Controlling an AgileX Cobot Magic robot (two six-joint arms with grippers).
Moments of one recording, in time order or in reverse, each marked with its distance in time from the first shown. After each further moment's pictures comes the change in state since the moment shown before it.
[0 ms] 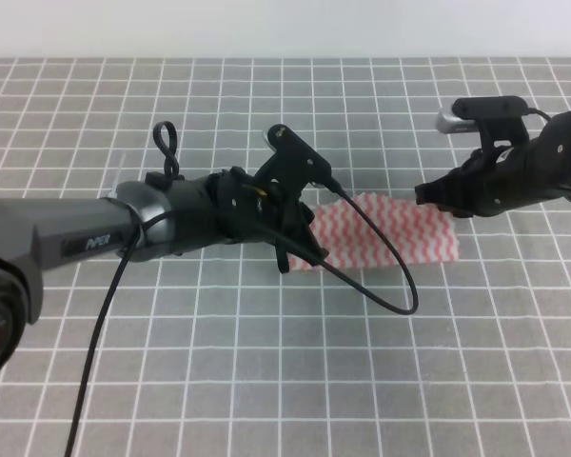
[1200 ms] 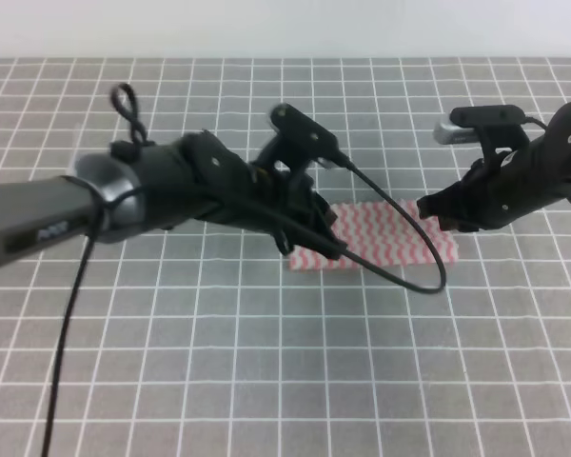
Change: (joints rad) left arm 0.027 -0.116 -0.005 -0.135 0.215 0.011; right arm 0.000 -0.045 0.001 -0.004 0.157 -0.006
